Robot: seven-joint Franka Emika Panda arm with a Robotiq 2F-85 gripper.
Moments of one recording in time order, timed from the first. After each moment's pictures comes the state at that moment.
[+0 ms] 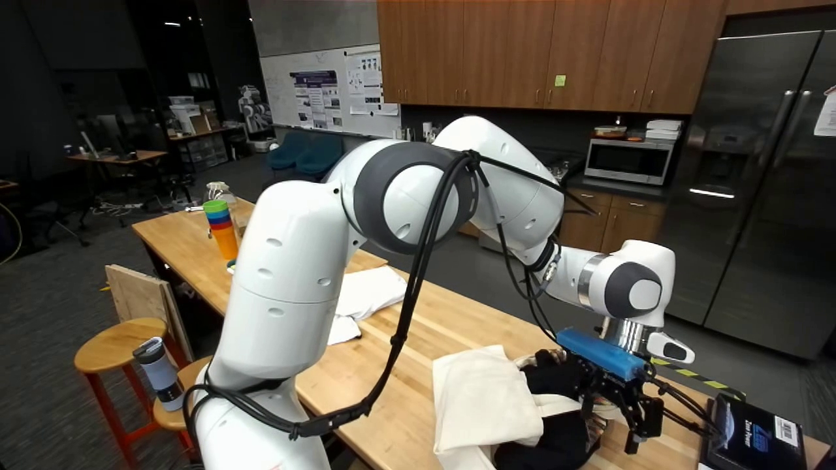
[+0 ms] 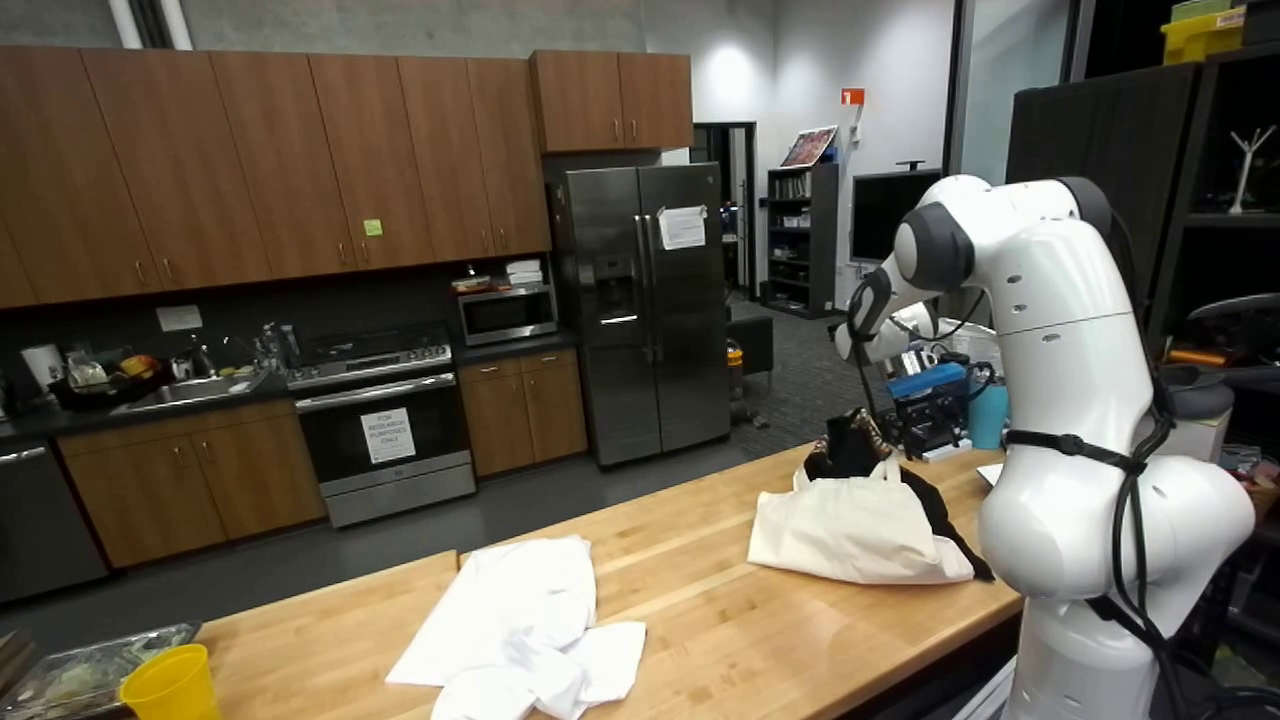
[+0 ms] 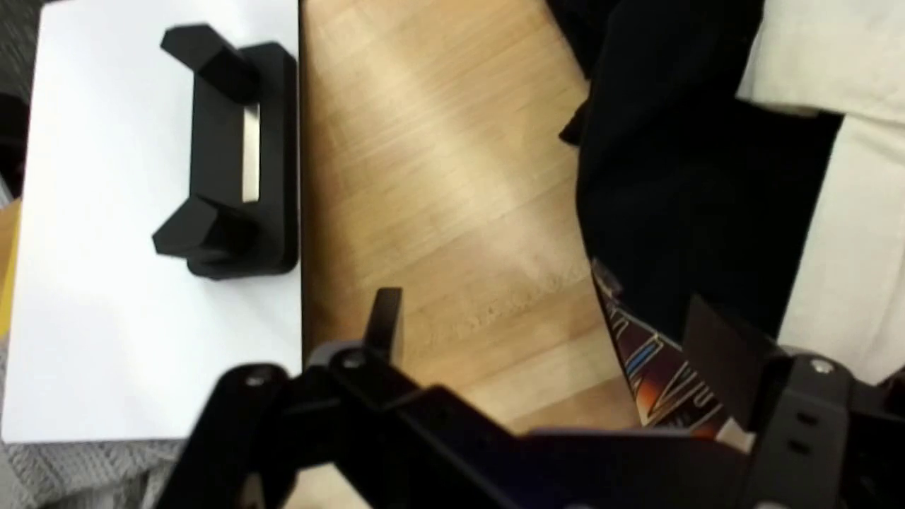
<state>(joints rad) -0.37 0.40 -0.35 -1.92 -0.17 1.98 0.08</state>
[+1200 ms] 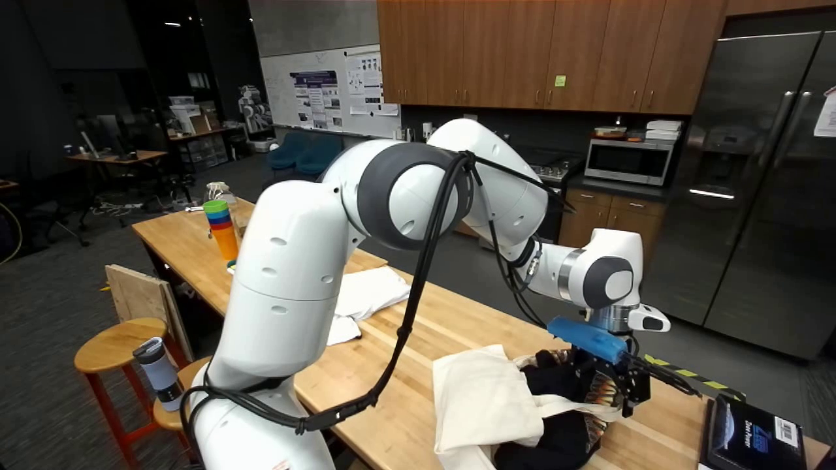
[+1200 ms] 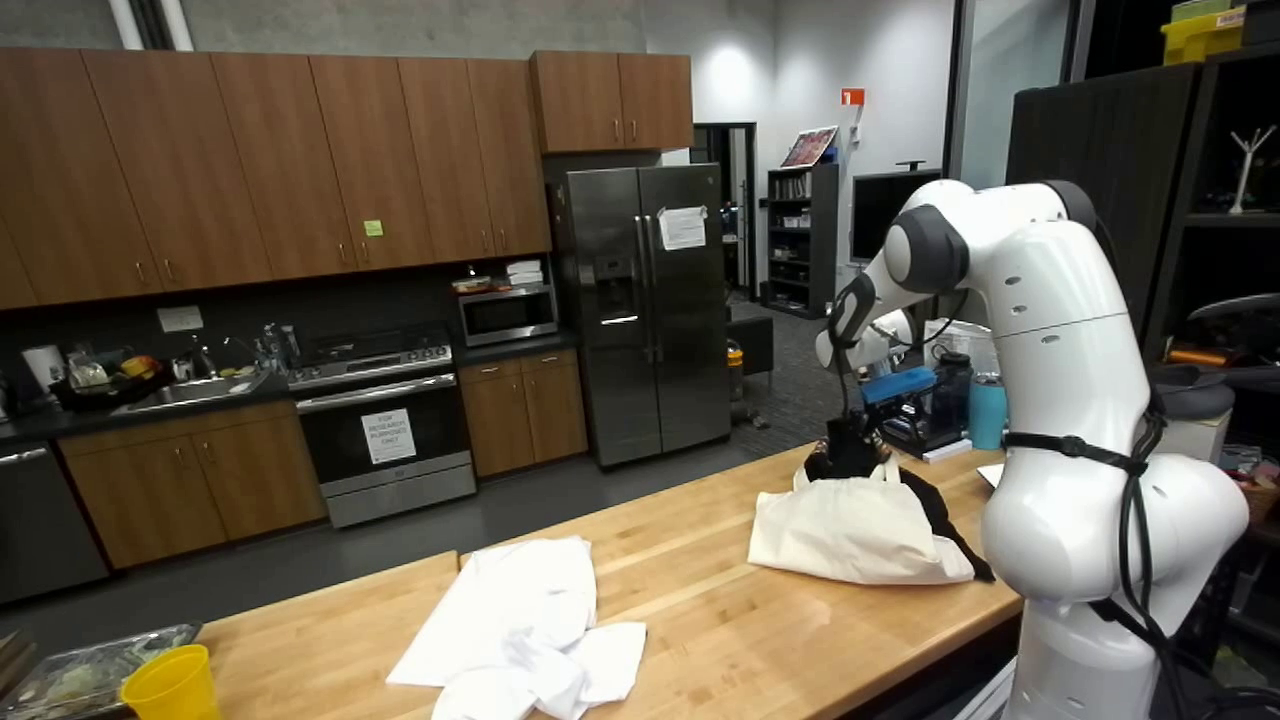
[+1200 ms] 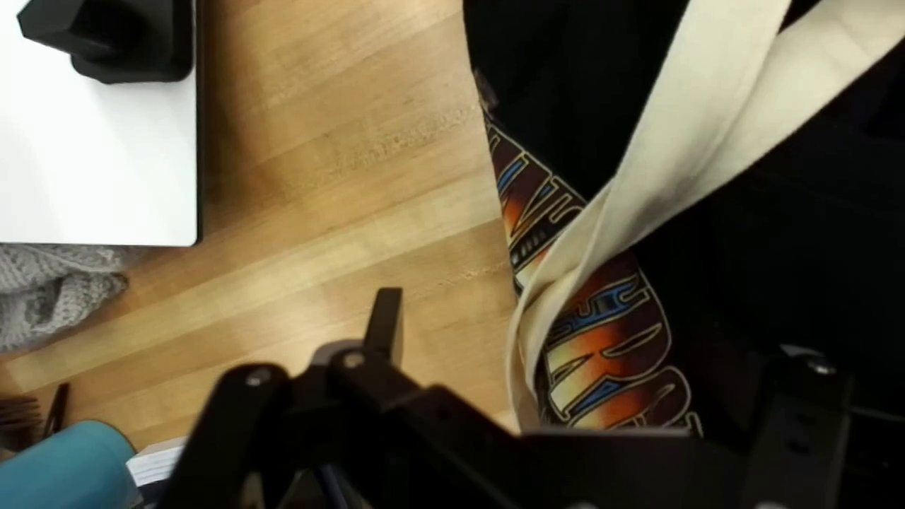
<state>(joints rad) -0.32 0.40 -0.32 -1.94 -0.17 2.20 0.08</state>
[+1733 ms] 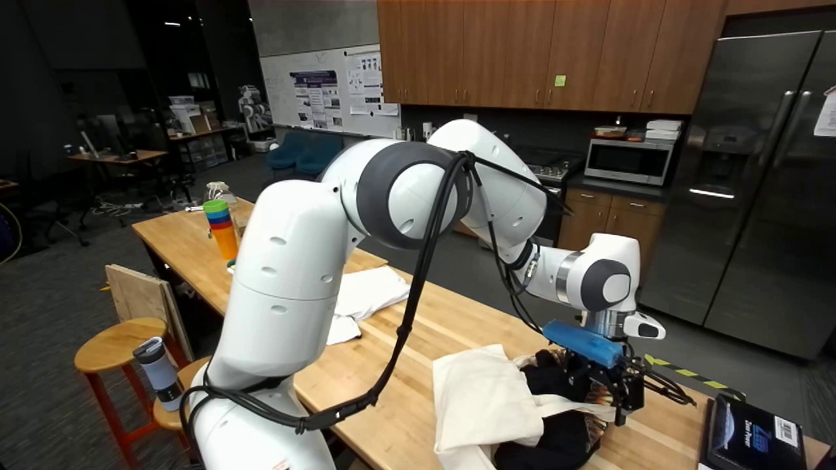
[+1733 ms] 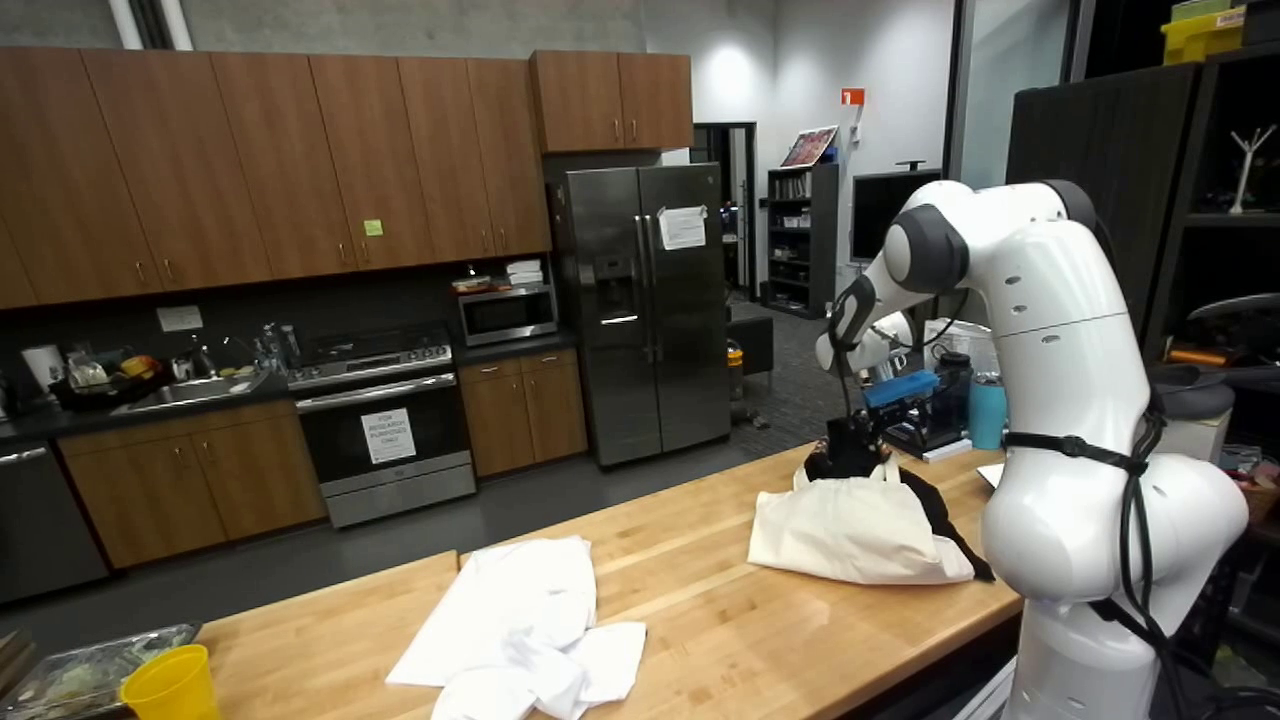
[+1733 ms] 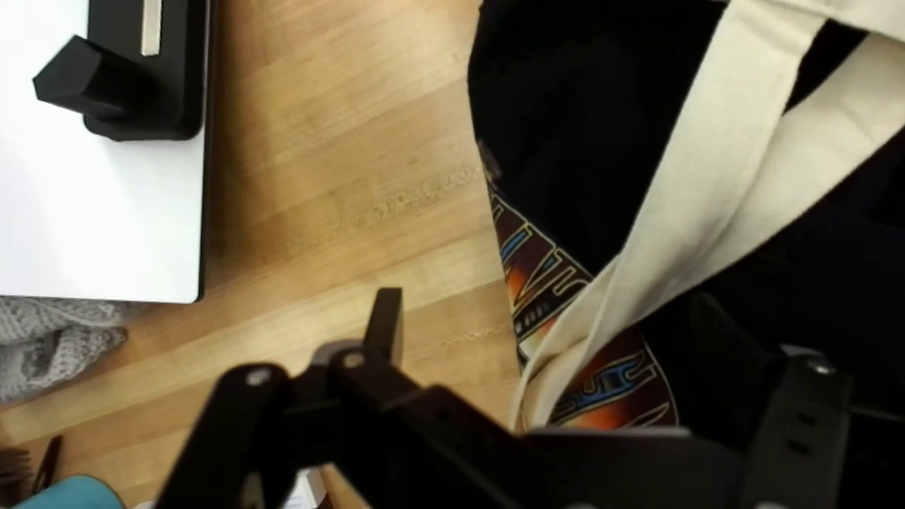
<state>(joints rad) -0.31 0.40 -0.32 -1.96 -0.18 2.14 0.08</state>
